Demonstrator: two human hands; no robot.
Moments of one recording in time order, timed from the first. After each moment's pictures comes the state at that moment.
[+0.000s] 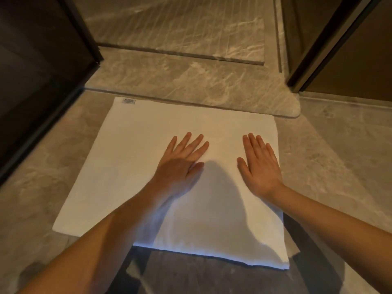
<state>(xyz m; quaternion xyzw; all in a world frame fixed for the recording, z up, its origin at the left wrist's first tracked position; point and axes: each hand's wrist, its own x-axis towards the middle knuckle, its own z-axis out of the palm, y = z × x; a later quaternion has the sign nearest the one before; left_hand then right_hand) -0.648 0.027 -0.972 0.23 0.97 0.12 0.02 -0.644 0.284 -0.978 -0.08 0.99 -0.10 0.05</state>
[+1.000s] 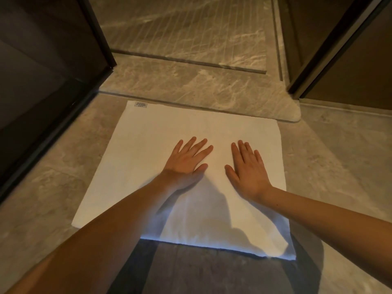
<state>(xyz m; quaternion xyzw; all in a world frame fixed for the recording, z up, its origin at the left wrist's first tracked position) -0.656 0.003 -0.976 0.25 0.96 0.11 0.07 -0.629 0.231 -0.965 -0.10 0.99 -0.07 0.11</state>
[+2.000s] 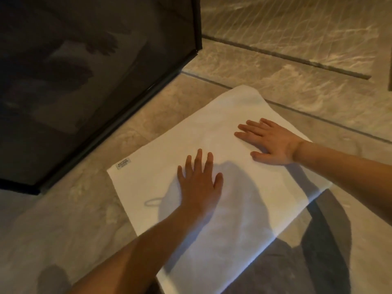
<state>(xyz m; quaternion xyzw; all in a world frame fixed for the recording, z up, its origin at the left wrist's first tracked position) -0.533 -0.049 -0.967 -0.16 0.98 0.13 0.05 -0.740 0.140 -0.942 -0.53 0.84 0.08 0.13</state>
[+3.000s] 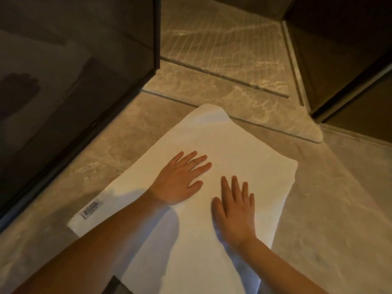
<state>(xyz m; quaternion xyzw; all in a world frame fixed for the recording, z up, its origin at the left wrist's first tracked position) -0.615 -0.147 -0.991 0.30 0.95 0.12 -0.02 -0.527 0.048 -0.966 0.01 0.99 -0.12 0.11</state>
